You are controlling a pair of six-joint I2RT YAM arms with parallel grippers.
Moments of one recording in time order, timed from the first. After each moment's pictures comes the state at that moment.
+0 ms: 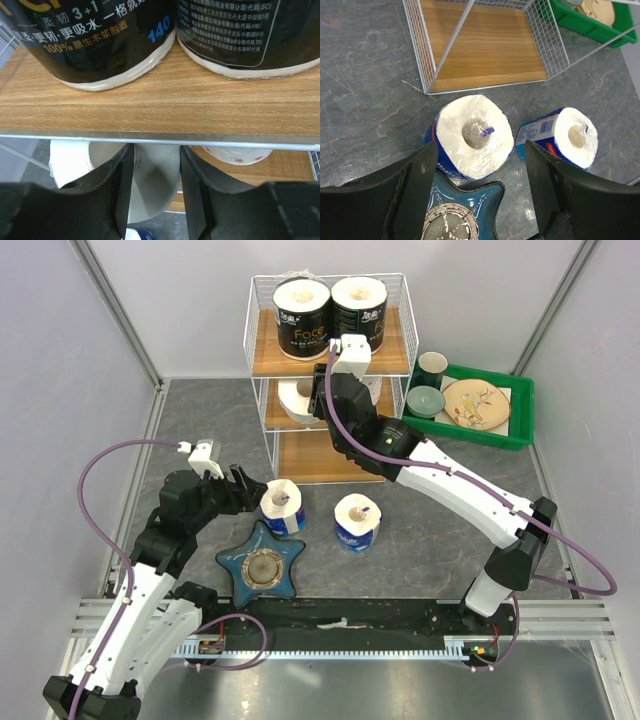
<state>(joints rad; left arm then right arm) -0.31 0.64 0.68 -0.41 0.14 -0.40 0.94 1.67 1.80 -0.33 0.76 0.37</state>
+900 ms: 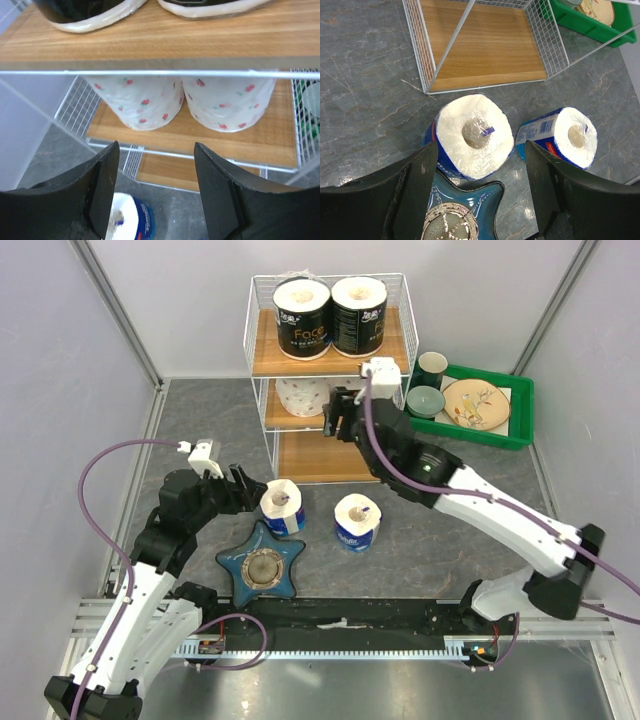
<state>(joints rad) -0.30 0.65 0.68 -0.41 0.16 -0.40 0.94 1.46 1.53 -0.26 0.67 0.38</state>
